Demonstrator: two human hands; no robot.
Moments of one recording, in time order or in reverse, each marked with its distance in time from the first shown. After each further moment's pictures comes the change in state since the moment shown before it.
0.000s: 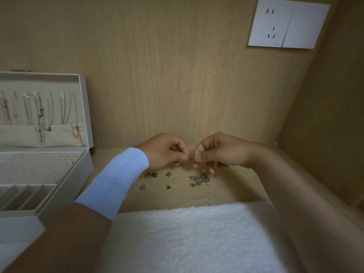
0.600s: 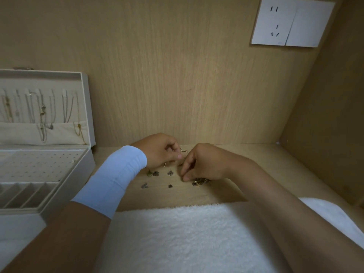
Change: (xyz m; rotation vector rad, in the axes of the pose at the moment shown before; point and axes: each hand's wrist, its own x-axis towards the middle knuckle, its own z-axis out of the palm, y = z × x) left_hand -0.002 -0.011 -0.009 0.193 0.009 -0.114; right_hand 0.025 -0.001 0.041 -0.411 0.076 -0.059
